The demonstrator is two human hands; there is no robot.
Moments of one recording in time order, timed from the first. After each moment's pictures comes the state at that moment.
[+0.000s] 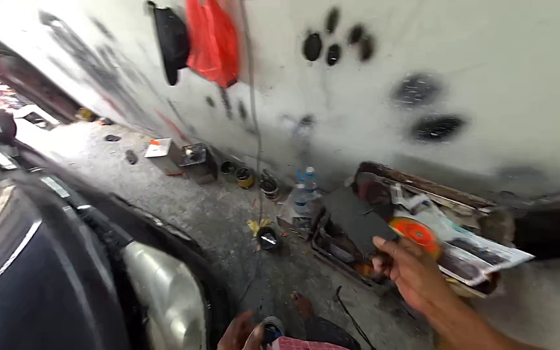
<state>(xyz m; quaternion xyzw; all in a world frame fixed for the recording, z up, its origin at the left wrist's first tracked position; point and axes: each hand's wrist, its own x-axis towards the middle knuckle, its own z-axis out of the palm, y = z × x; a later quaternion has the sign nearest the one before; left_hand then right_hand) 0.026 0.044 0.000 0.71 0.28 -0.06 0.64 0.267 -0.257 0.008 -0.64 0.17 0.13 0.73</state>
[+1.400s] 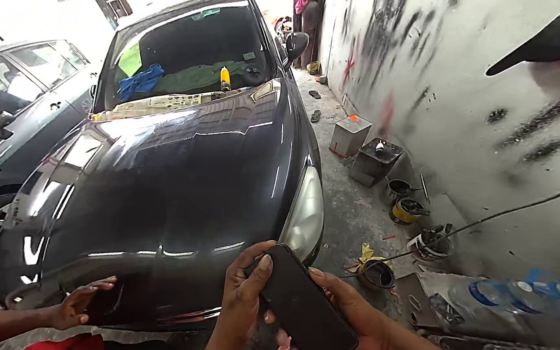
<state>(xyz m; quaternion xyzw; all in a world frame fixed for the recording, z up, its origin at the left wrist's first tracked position) -0.221 0.090 0.113 0.47 0.27 0.50 0.68 -0.025 0.039 0.082 -0.02 -0.20 0.92 0.35</state>
